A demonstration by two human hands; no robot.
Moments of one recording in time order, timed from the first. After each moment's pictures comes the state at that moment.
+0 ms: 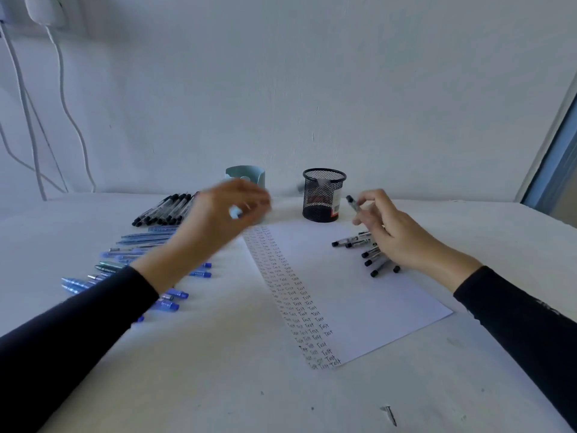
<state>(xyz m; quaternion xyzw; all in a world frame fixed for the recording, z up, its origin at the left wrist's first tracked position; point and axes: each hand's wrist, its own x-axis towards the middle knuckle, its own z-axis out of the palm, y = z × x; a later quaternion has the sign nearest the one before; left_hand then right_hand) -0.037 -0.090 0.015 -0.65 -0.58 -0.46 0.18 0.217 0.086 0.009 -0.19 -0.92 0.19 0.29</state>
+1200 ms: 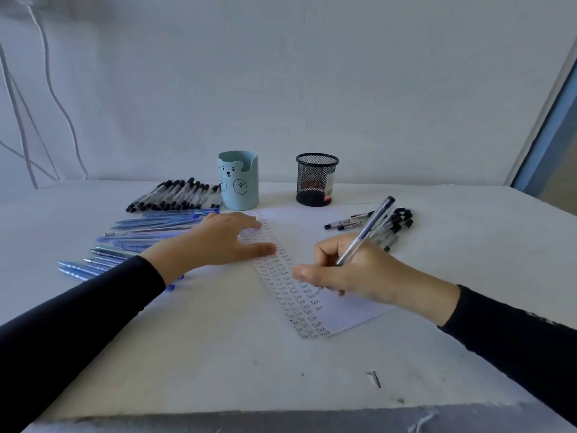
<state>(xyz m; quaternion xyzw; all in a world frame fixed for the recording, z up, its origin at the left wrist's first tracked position) -0.035 -0.090 -0.013 -0.60 -0.79 -0.11 -0.03 0.217 -0.017 0.003 -0.16 -0.85 0.47 0.16</state>
